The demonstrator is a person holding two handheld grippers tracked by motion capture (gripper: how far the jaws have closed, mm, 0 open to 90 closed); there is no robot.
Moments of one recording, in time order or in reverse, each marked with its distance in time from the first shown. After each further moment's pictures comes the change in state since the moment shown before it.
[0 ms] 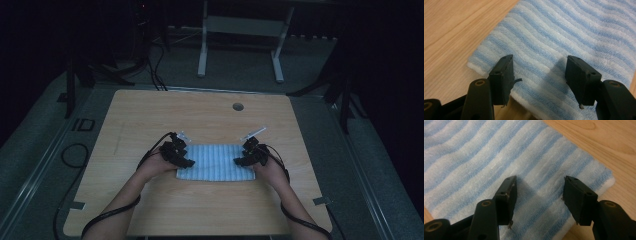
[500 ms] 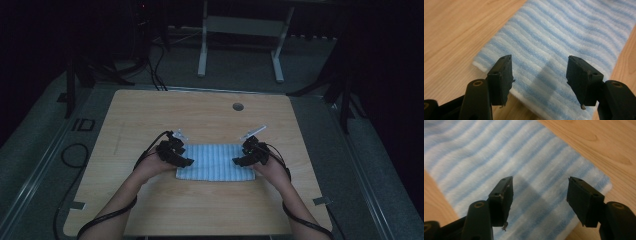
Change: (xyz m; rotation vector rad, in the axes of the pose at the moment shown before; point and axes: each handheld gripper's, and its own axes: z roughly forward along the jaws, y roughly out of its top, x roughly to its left) left arm -0.008 -0.001 -0.024 -0.056 0.007 -0.019; right arm 0.009 0.006 -0.014 -0.018 0.012 -0.036
